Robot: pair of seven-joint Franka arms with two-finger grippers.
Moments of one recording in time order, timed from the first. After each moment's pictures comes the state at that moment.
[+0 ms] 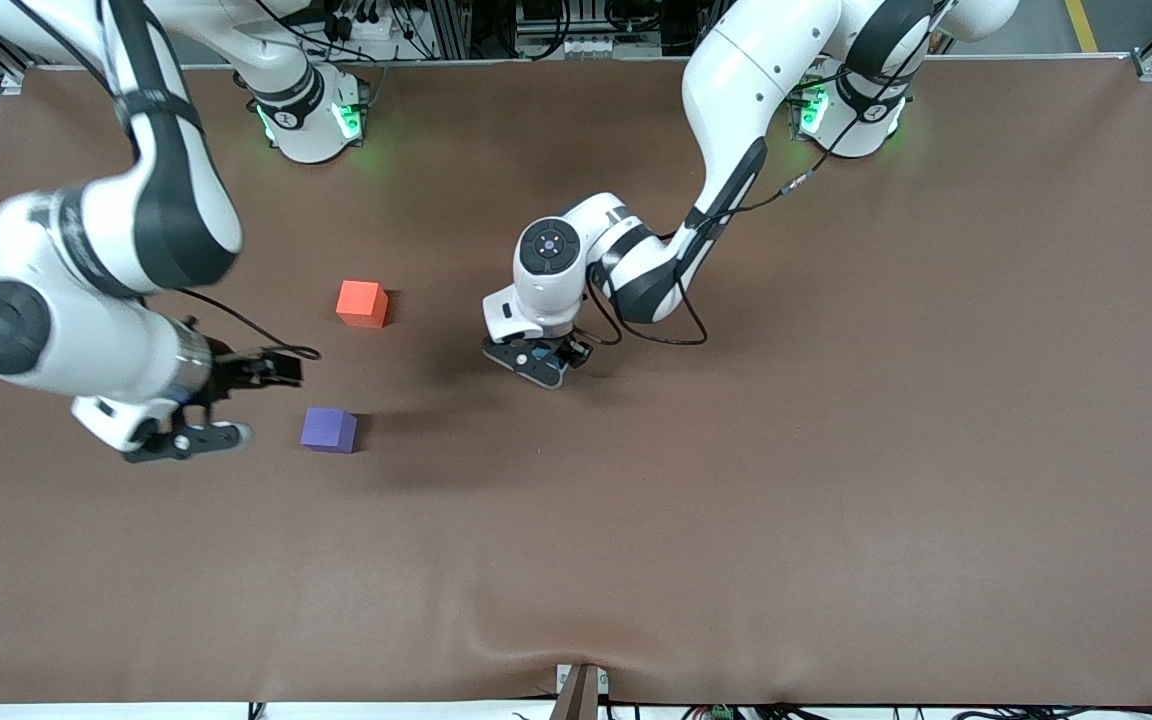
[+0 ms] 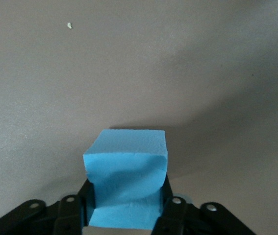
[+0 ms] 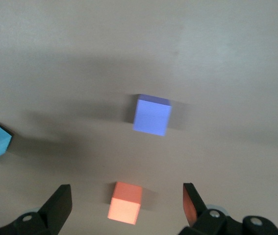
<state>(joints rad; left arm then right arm) -0.81 0.86 -0.09 -1.33 0.02 2.26 -0.38 0.22 0.43 -0.04 -1.46 0.11 1.71 0.01</state>
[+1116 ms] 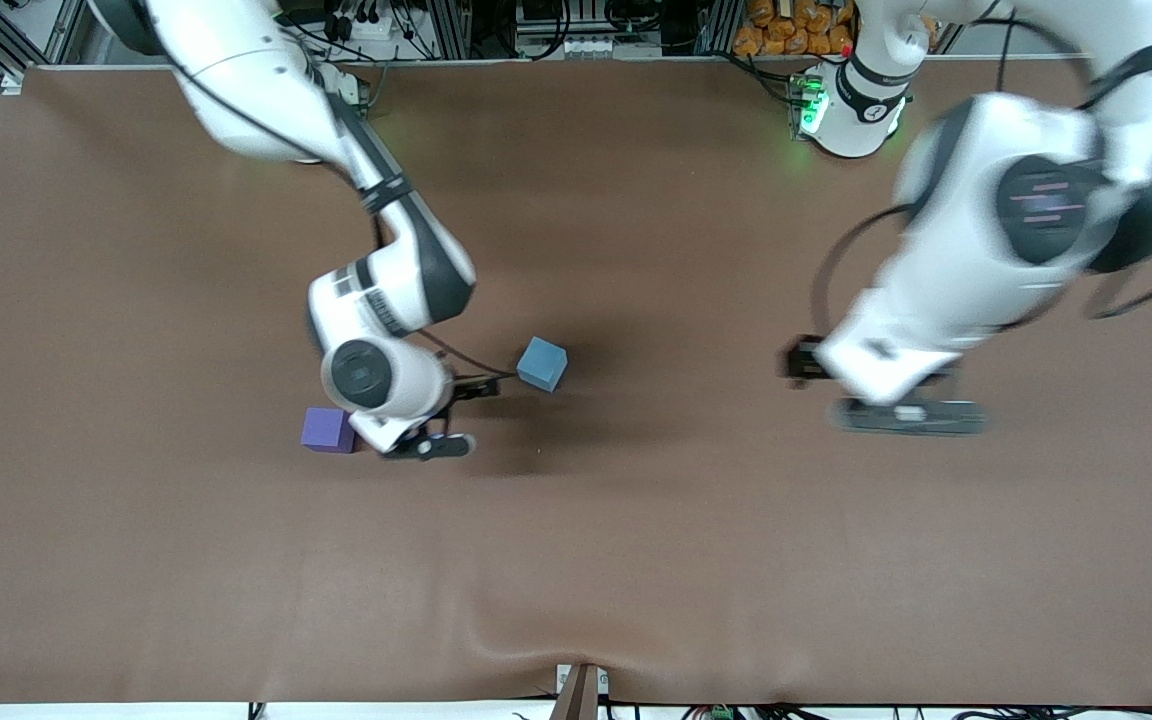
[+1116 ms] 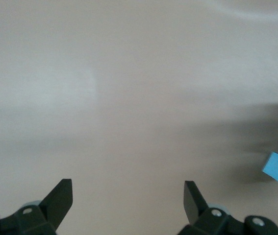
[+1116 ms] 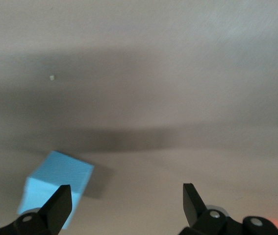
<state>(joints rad) -0.25 0.37 -0.05 -1.28 0.02 1.67 -0.27 0.55 0.68 -0.04 -1.46 0.20 1.97 0.49</state>
